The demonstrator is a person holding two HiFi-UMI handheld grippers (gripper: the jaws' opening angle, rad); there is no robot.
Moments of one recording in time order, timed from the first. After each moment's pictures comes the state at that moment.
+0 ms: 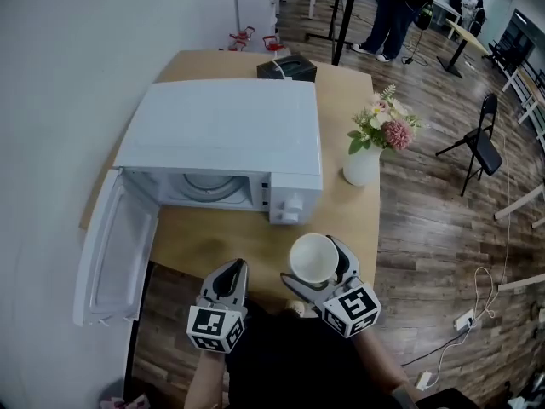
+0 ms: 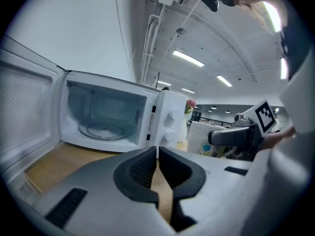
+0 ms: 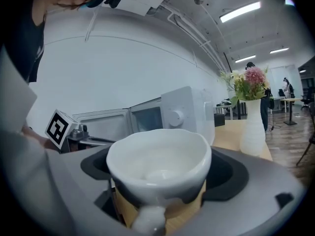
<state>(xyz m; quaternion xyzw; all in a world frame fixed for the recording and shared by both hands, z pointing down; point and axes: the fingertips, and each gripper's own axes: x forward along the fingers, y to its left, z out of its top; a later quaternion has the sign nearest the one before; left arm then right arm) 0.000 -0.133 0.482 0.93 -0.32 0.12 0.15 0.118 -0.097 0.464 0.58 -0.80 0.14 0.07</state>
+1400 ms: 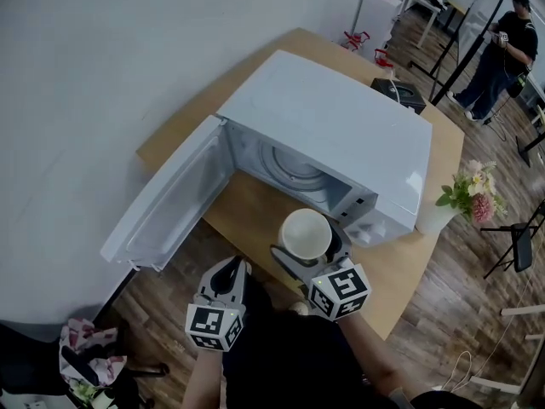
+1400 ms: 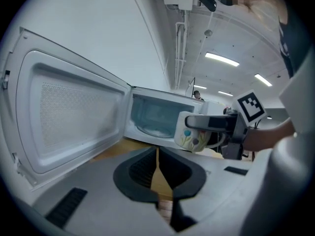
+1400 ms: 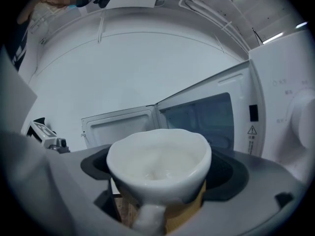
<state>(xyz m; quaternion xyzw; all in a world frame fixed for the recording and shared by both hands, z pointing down) -0.144 -0.142 0.485 0.83 -0.52 0.09 0.17 -0.033 -0.205 0.455 0.43 -0.89 0.14 0.07</state>
